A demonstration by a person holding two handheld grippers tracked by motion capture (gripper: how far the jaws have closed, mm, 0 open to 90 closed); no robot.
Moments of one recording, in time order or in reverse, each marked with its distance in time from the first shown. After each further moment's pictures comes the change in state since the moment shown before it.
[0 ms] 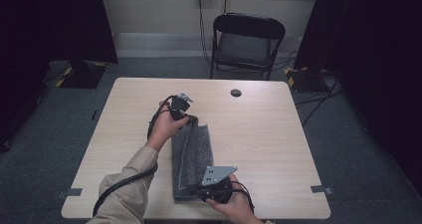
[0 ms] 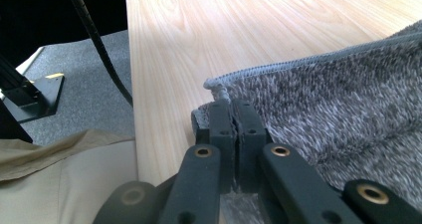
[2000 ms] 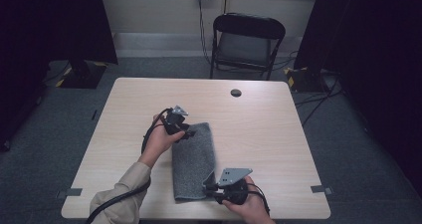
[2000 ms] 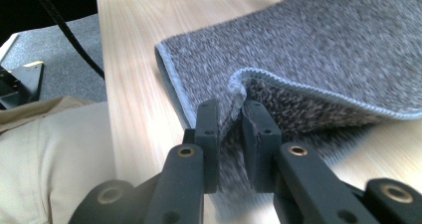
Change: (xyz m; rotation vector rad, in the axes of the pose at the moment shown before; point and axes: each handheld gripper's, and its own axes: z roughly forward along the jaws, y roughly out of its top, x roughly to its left) left arm -0.012 -0.047 -0.005 -0.035 0.012 0.023; right arm -0.016 -0.035 -0.028 0.067 -0.068 0.051
